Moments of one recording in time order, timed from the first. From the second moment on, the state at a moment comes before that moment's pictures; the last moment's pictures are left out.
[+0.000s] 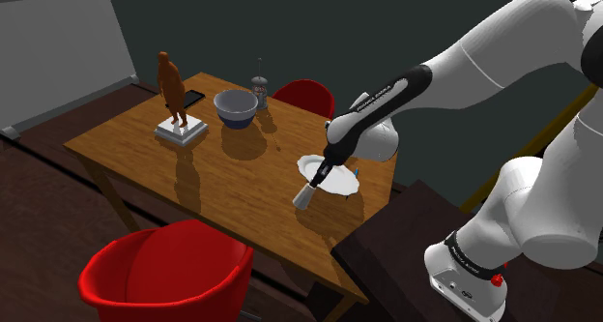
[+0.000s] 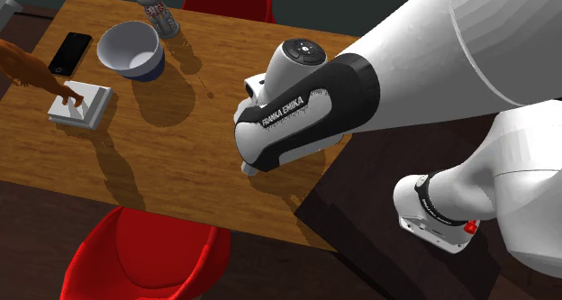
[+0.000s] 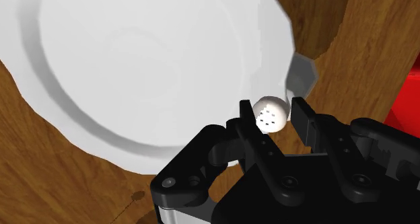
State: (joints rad) arm 0.48 0.12 -0.09 -2.60 0.89 2.87 -0.92
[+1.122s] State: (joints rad) arm 0.48 -0.04 -0.13 -2.65 0.61 2.78 -0.67
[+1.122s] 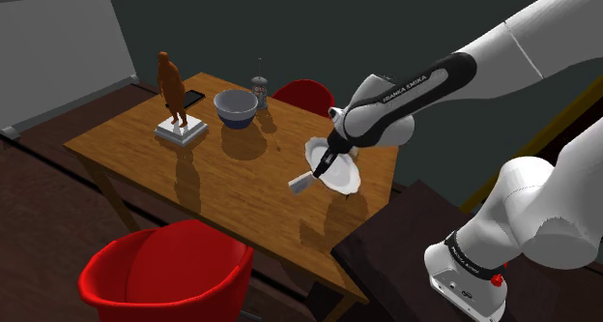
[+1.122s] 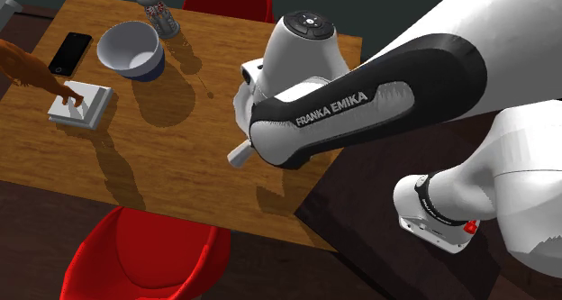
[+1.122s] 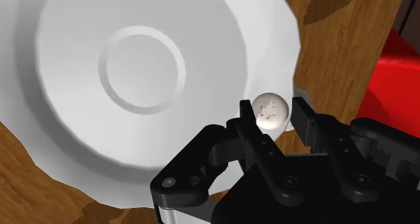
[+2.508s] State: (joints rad) arm 0.40 -0.30 -0.10 -2.59 0.32 2.49 -0.40
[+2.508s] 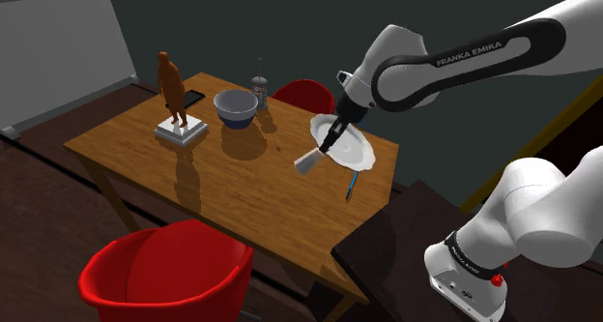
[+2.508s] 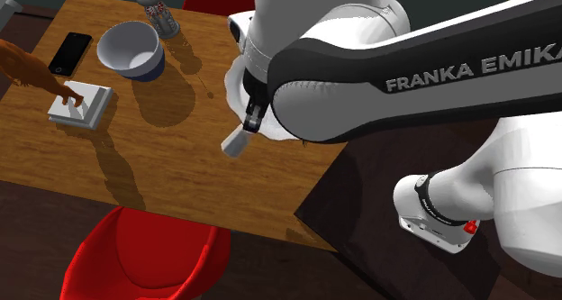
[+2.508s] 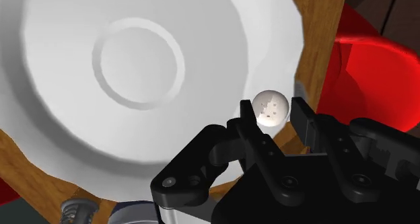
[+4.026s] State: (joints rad) arm 0.37 0.36 -0.12 -1.70 0.35 2.24 -0.39
